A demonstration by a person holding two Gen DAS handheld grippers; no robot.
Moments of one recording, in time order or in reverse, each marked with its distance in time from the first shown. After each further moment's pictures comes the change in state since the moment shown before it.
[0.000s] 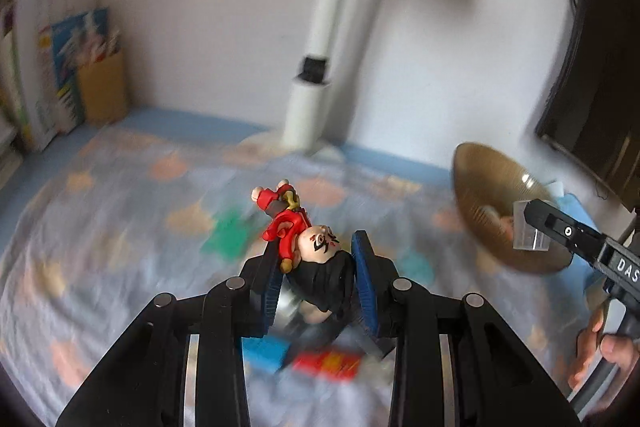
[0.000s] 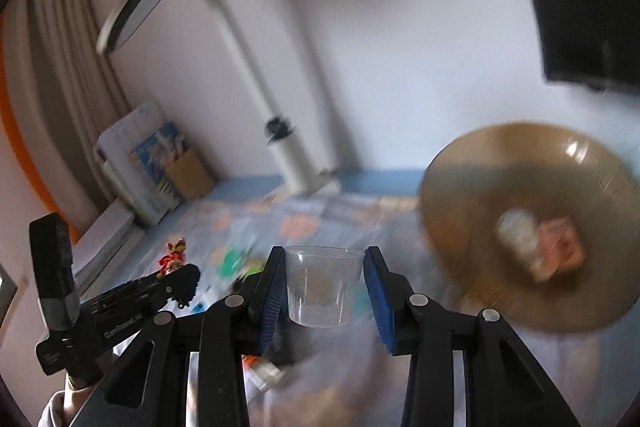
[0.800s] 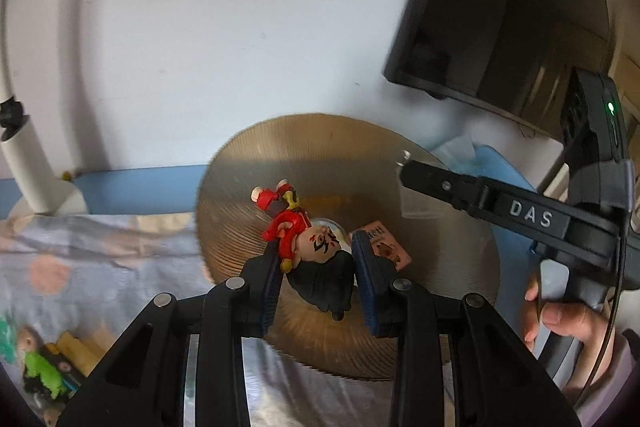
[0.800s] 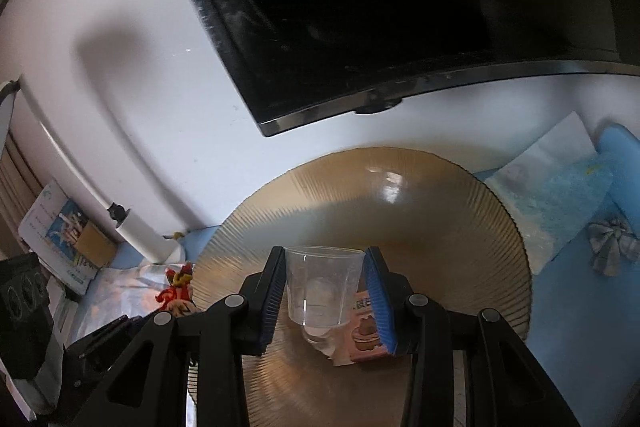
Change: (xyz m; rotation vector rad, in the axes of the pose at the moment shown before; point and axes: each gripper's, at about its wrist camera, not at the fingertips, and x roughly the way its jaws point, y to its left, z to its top) left arm 0.108 -0.198 0.021 0.246 0.123 -0.346; right arm -0.007 -0.179 0.058 0.217 0.005 -0.225
